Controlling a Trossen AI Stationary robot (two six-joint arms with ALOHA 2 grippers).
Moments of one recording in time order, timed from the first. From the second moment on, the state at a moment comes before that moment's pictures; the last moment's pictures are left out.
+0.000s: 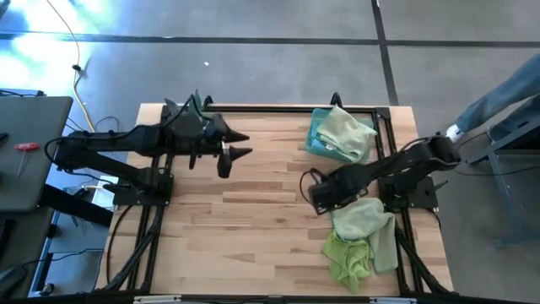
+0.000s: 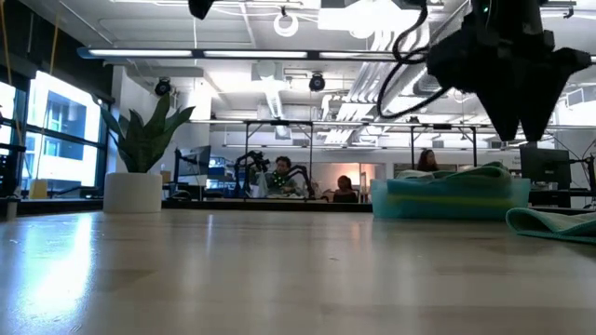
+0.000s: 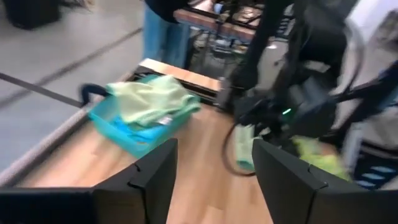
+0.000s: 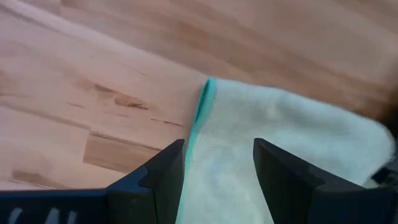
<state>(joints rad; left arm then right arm) 0.16 1.10 1.10 -0.32 -0.15 -0.25 0.25 1.57 1.16 -1.19 -0.05 1.42</state>
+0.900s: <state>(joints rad) -0.15 1.09 1.10 -0.31 -0.25 -0.56 0.29 1.85 1.16 -1.16 0.09 1.41</state>
